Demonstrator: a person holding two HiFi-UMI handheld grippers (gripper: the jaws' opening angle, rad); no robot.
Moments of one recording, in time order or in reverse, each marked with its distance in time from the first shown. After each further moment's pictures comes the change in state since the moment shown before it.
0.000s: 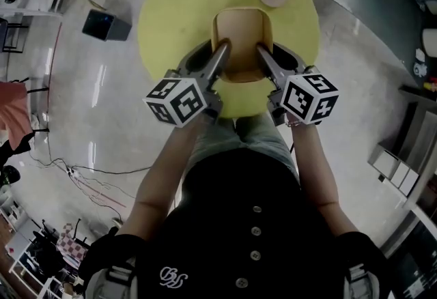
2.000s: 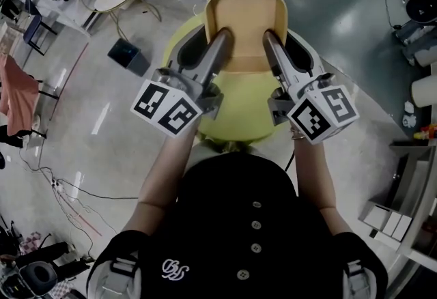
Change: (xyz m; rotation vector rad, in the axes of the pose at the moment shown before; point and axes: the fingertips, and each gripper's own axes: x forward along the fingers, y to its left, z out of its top) left arm -0.110 -0.166 0.152 0.410 -0.564 -0.210; right arm -0.118 0.159 0.159 -0.387 -0.514 0.254
